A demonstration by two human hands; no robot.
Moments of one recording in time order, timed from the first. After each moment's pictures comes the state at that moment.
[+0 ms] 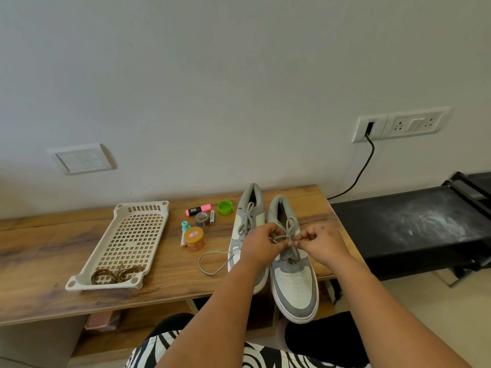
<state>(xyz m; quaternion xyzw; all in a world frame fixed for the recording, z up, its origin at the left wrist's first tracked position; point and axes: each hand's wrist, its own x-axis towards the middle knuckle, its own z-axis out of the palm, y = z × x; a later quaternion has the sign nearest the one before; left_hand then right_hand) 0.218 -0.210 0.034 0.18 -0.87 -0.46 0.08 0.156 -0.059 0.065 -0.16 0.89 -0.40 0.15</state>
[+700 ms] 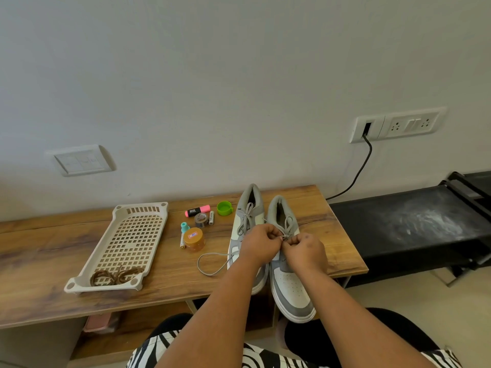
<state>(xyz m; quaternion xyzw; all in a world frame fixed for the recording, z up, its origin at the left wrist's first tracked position) 0.215 -0.211 0.040 0.21 -0.87 -0.45 0.05 0.192 -0.096 0.047 -0.01 0.91 -0.41 0.09</state>
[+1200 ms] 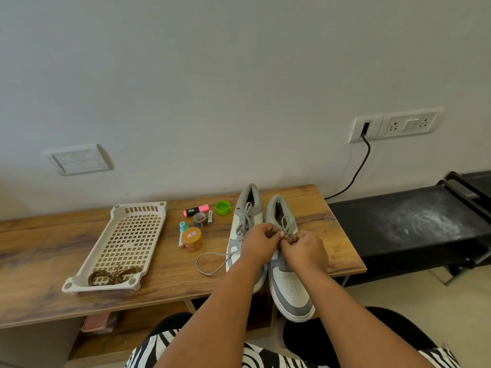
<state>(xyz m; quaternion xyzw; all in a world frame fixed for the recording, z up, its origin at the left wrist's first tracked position) 0.213 -0.206 0.035 0.22 -0.83 -0.51 0.08 0.189 -0.095 0.045 -0.02 0.93 -0.36 0.05</state>
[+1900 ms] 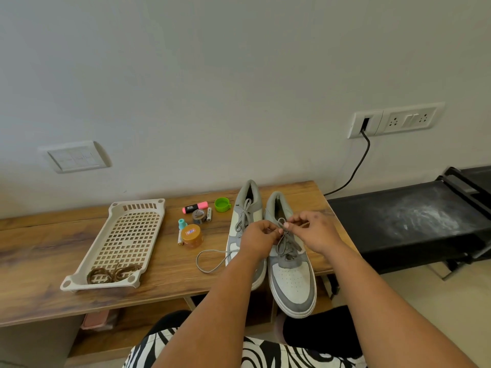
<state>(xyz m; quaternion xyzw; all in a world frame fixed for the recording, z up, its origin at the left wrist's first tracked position) 0.213 -0.209 0.033 0.22 -0.76 -0.61 0.07 0.148 -0.068 0.069 -0.20 0.88 -0.42 0.11</state>
